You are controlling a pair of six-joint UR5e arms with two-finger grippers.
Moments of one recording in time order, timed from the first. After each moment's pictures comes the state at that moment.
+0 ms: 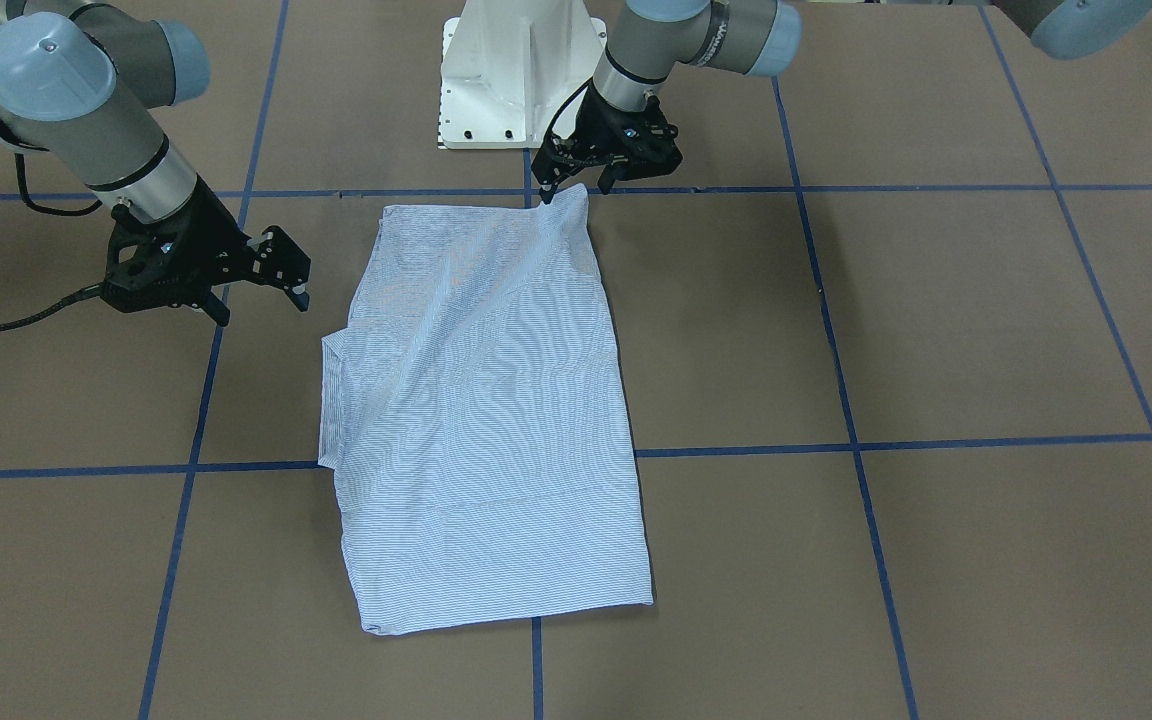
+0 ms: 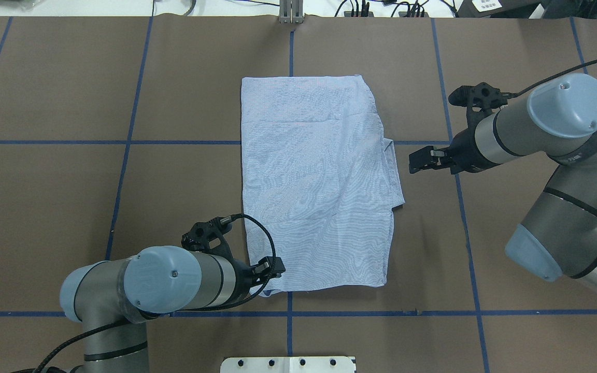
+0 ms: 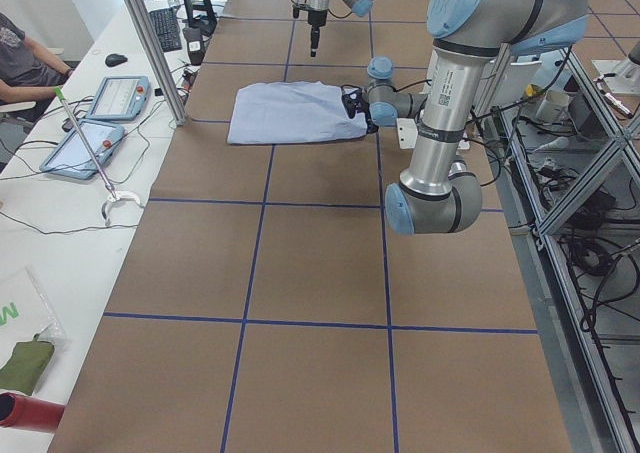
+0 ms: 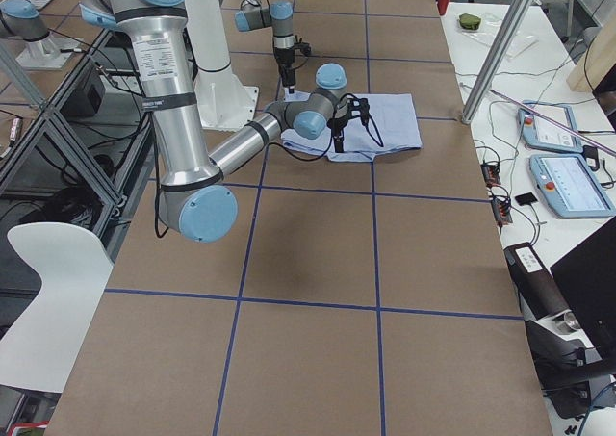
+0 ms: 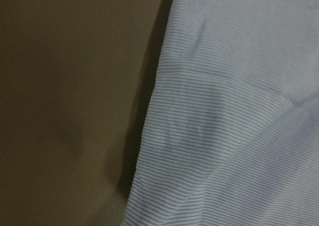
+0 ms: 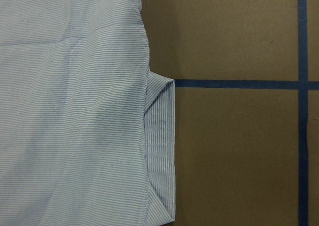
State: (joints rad) left arm -0.23 -2.02 -1.86 -1.91 -1.69 -1.86; right arm 0.76 -1.34 1.90 -1.23 2.04 1.07
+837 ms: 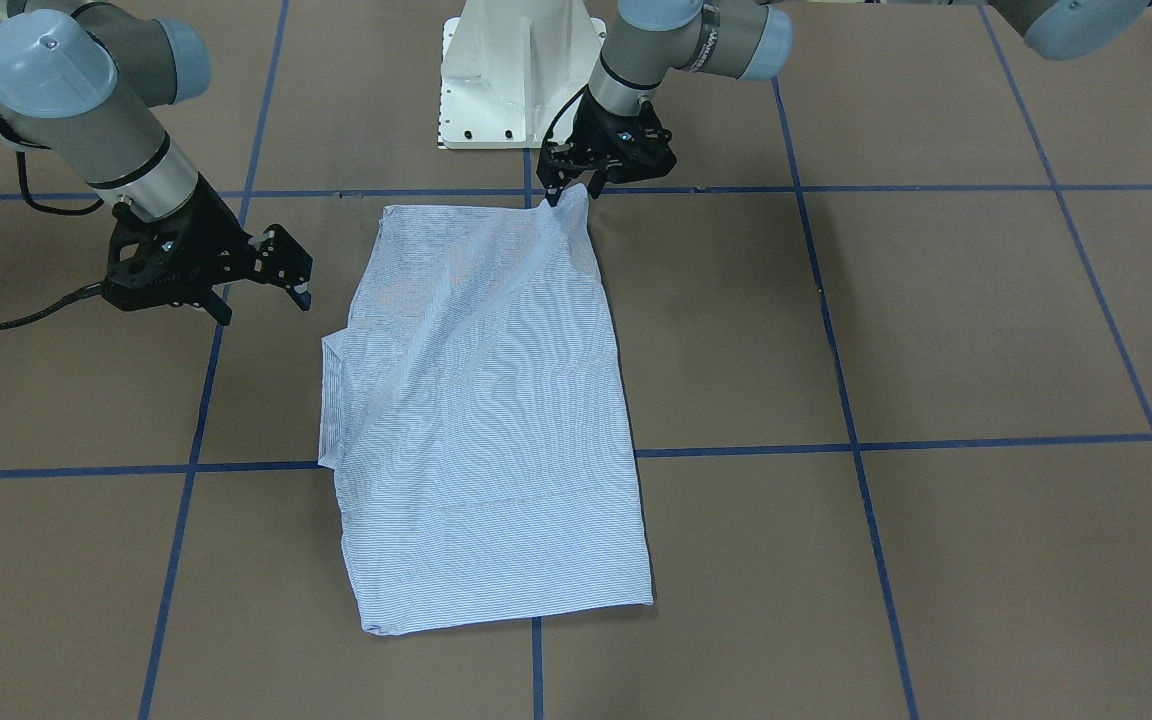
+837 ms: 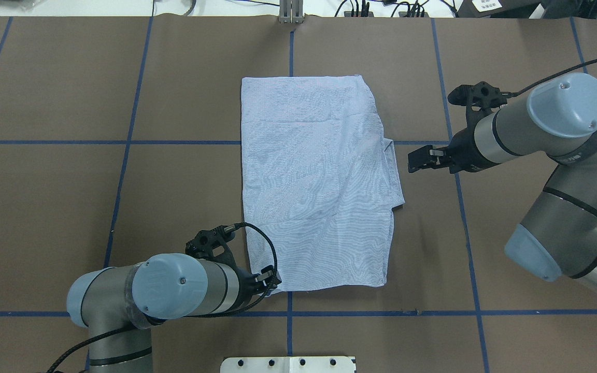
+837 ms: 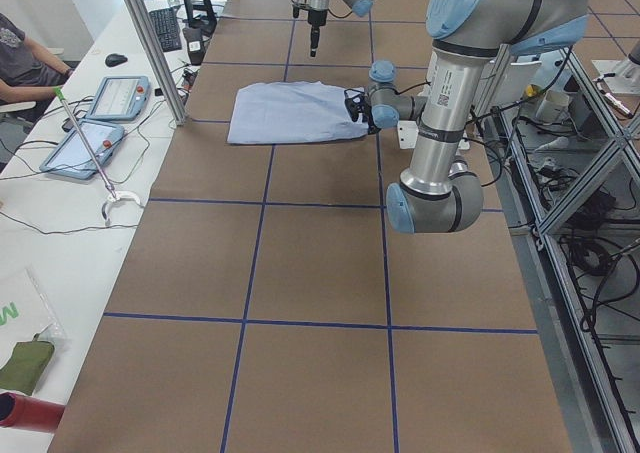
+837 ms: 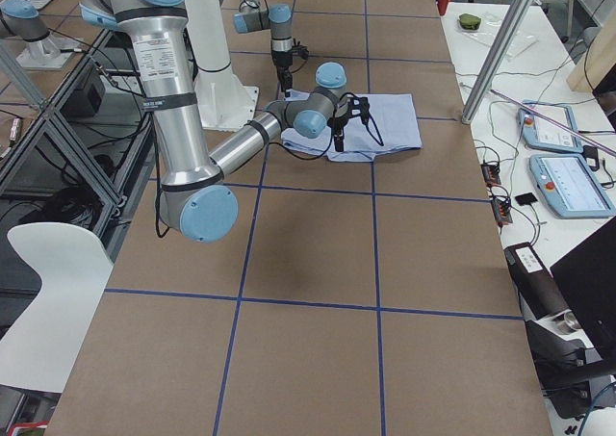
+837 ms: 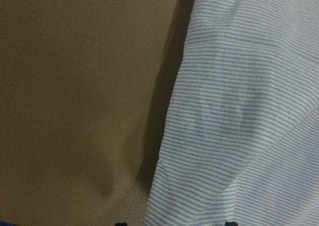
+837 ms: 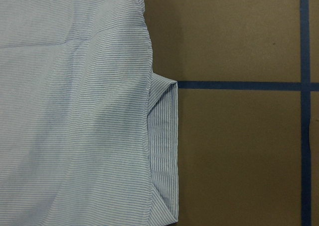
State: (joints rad) left arm -0.22 -2.03 -1.86 -1.91 -1.69 -1.86; right arm 0.76 -1.34 1.91 -1.23 2.04 1.07
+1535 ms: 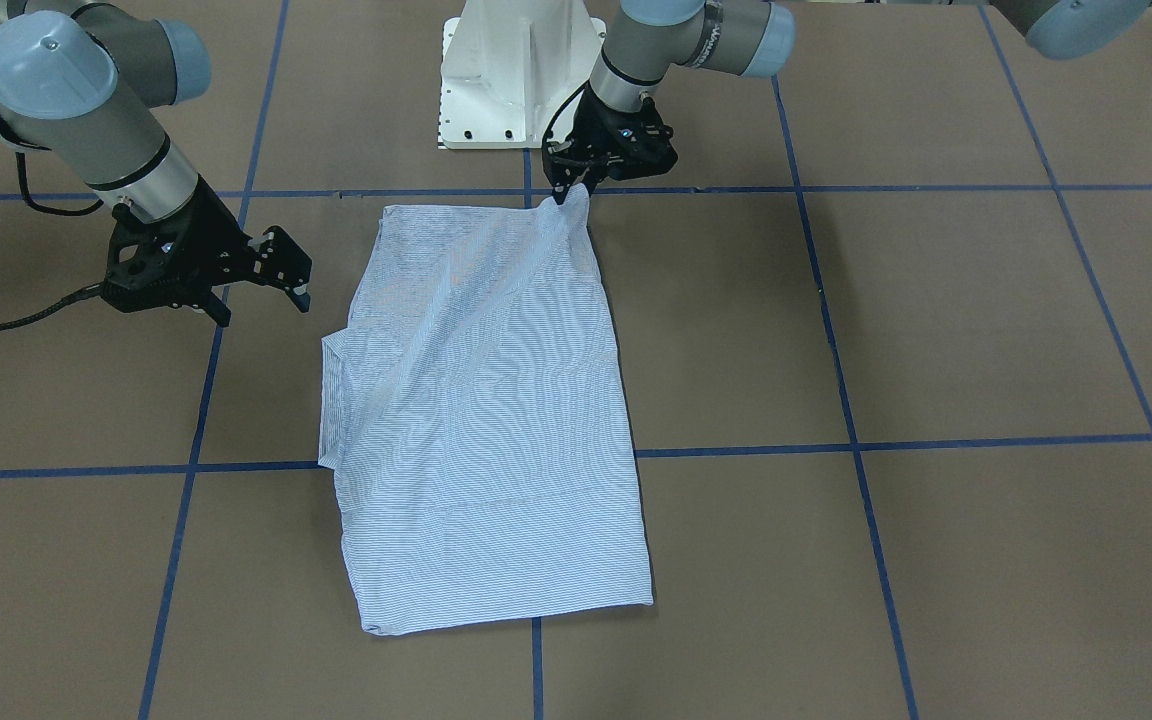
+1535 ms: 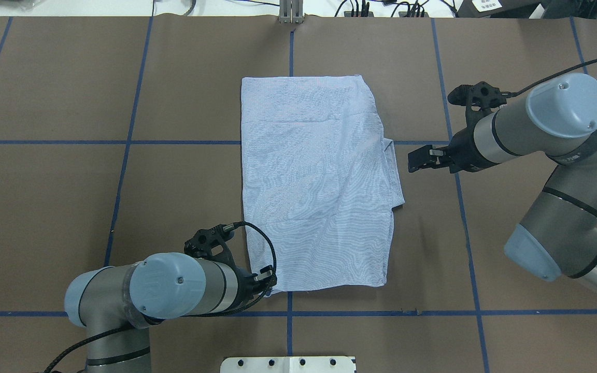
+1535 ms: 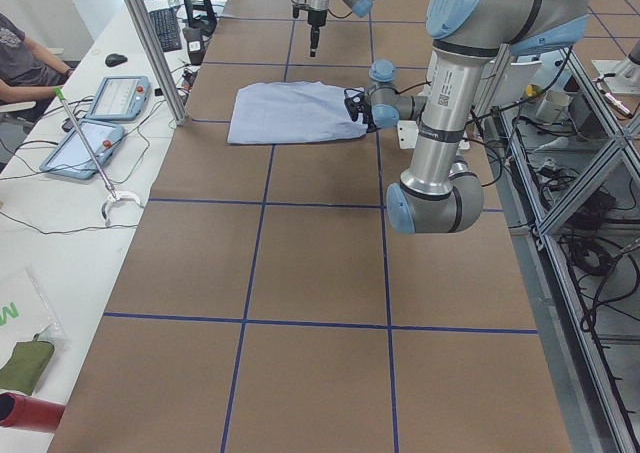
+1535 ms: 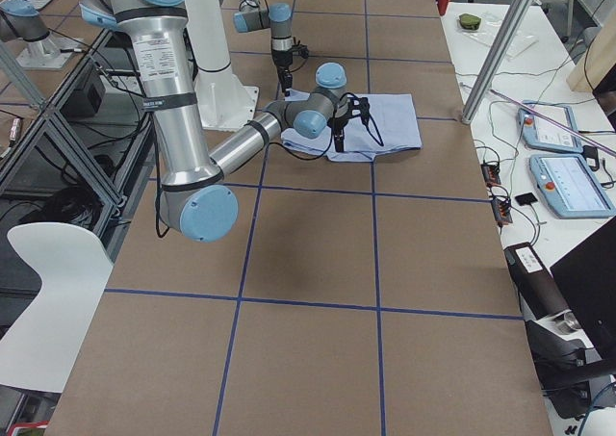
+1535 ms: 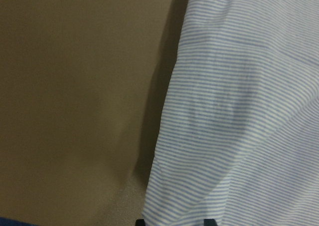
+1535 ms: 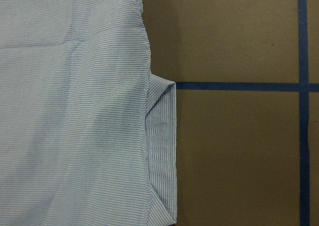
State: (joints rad) left arm -0.22 -2.02 -1.86 -1.91 -1.69 -1.86; right arm 0.76 -1.34 1.90 -1.23 2.04 1.07
